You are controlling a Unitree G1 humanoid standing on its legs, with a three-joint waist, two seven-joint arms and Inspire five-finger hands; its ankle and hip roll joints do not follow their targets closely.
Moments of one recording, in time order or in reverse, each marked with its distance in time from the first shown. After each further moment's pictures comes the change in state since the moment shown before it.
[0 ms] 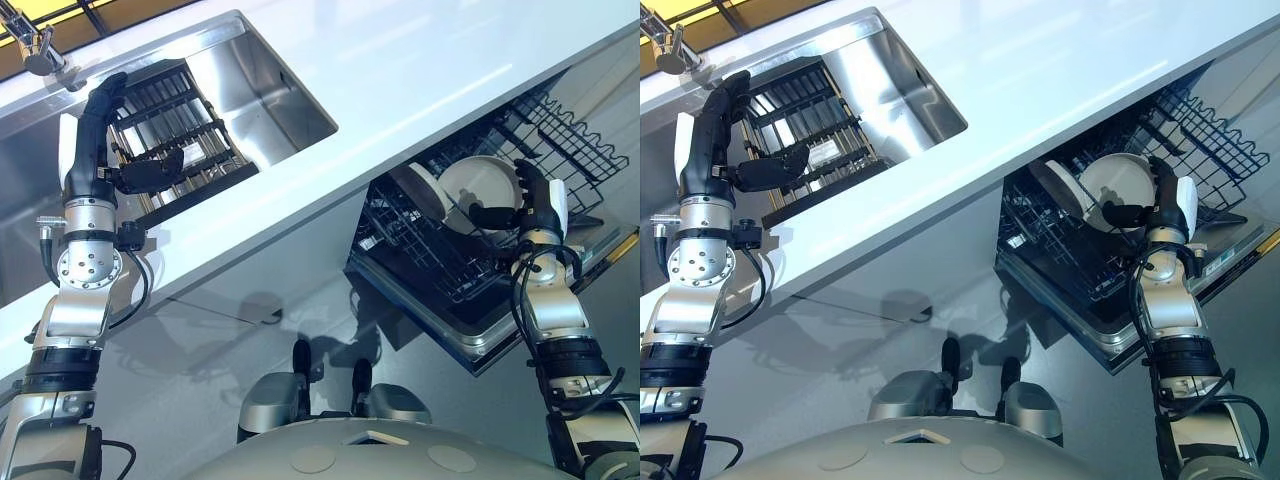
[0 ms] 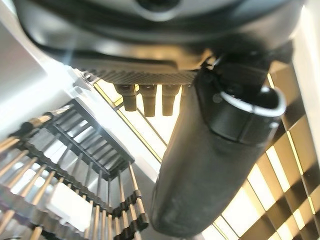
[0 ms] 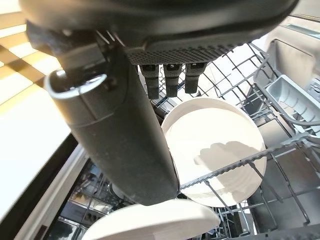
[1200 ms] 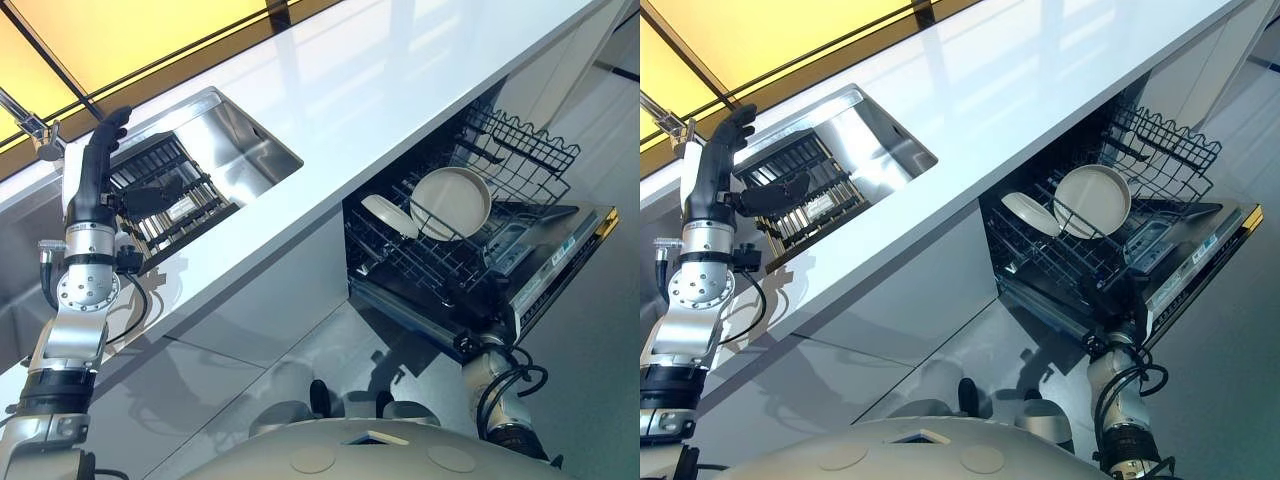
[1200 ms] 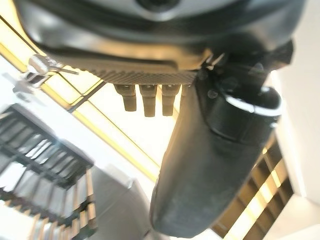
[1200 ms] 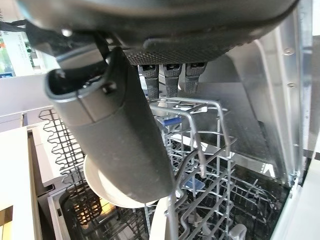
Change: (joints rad) left arm 0.130 0.002 0.008 0.007 0.017 -0.005 0.000; right arm 0.338 0.330 -0.014 0.256 0.675 -0.467 -0.032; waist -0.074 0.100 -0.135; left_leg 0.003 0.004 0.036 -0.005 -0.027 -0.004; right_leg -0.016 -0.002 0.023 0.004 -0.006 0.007
